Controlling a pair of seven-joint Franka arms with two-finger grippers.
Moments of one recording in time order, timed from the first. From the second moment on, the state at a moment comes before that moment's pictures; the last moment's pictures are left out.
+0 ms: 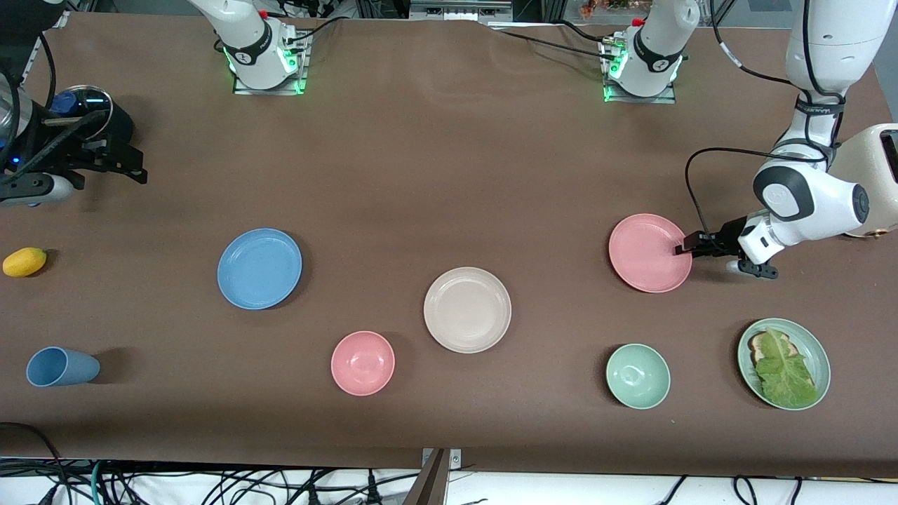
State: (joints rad) left arm -0.04 0.49 0.28 -2.13 -0.75 2.29 0.85; right arm 0.00 0.09 0.06 -1.50 0.00 1.54 -0.05
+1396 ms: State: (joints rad) left arm -0.14 0.43 0.27 -2.06 -0.77 2.24 0.63; right arm -0.02 0.10 0.06 -1.50 0.00 1.54 -0.05
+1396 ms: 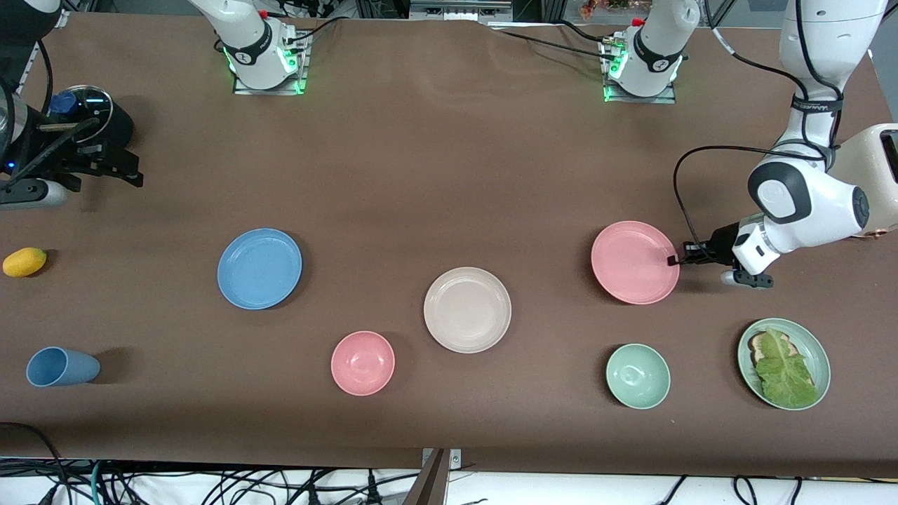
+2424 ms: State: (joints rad) left arm -0.45 0.54 0.16 -1.83 -0.77 2.36 -0.02; right arm -0.02 0.24 0.06 -1.50 0.00 1.59 -0.05
